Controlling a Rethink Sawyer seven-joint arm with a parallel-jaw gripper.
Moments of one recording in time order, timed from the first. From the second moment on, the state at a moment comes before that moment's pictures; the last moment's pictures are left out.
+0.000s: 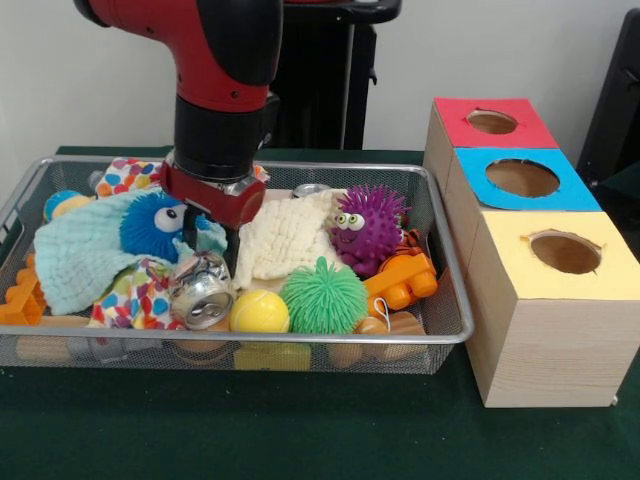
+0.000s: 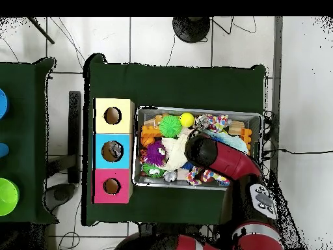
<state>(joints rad) -0.32 -0.45 -0.15 1.62 0.06 0.27 1.92</state>
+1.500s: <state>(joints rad) -0.33 -0.45 -0.15 1.57 0.06 0.27 1.92</state>
